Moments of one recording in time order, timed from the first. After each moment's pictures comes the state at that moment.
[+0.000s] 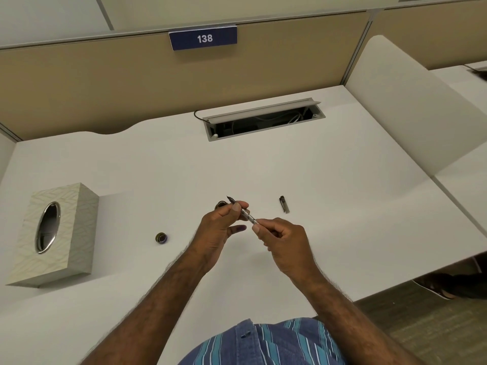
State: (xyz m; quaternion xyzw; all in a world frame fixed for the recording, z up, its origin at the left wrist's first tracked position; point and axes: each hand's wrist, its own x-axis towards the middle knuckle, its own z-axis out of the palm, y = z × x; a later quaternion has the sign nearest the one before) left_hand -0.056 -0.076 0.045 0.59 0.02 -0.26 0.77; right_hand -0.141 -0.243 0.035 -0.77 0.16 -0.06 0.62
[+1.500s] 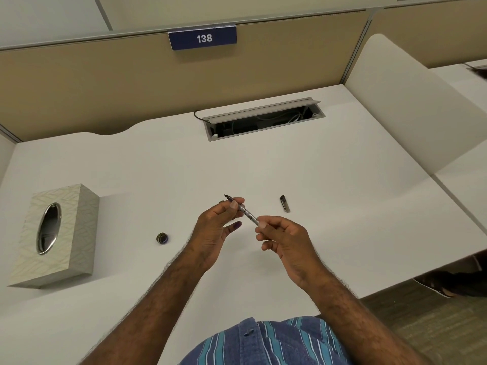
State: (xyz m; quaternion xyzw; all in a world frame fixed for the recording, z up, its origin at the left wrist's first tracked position) left_hand -0.047 -0.068 0.031 0.56 0.03 -0.27 0.78; right_hand -0.140 -0.246 0.041 -0.55 0.24 0.03 0.80
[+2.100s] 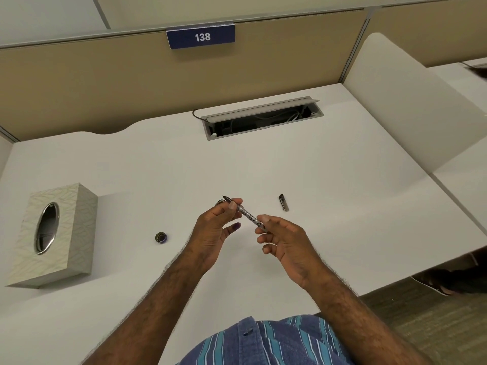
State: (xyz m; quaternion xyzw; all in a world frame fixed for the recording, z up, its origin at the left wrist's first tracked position) left_hand -0.050 -0.068 0.028 0.56 0.05 -0.27 0.78; right_hand -0.140 -0.250 0.038 -0.50 0.26 0.07 0.82
